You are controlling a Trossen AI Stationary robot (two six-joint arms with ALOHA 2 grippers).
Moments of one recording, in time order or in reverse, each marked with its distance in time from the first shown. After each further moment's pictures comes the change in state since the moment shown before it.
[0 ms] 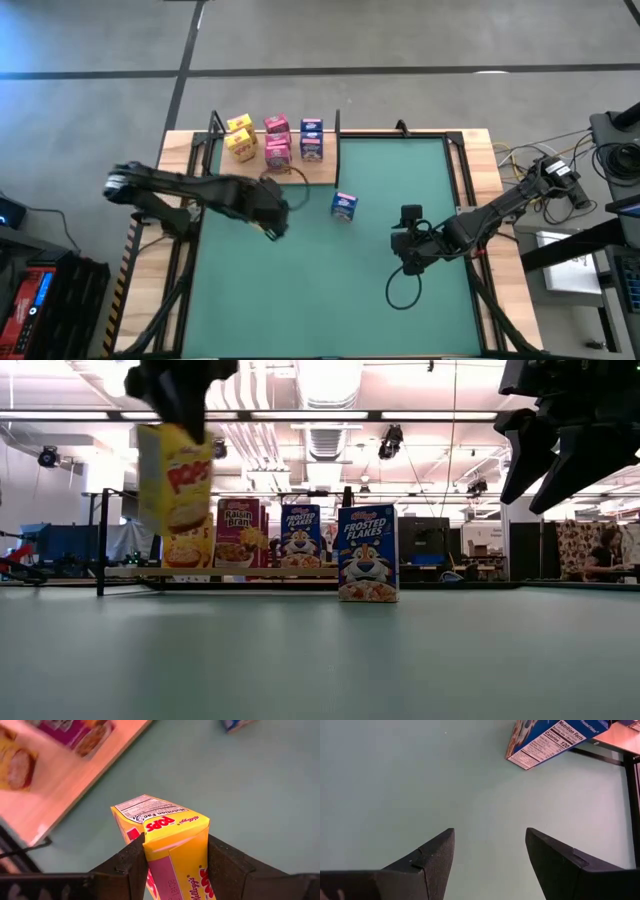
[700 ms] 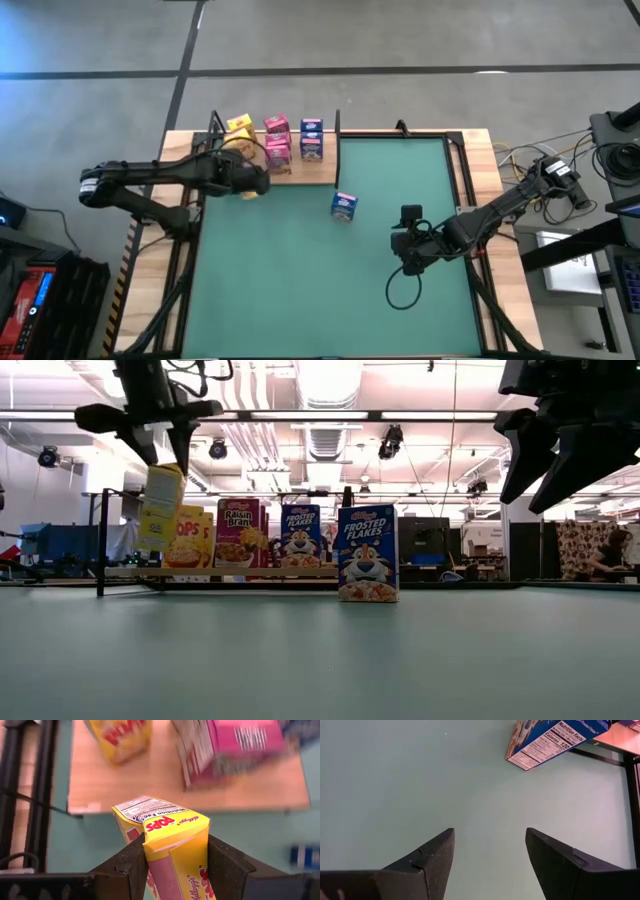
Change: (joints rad) left arm 0.258 -0.247 -0.284 0.079 -0.177 -0.503; right arm 0.000 0.000 0.000 0.003 0.000 0.000
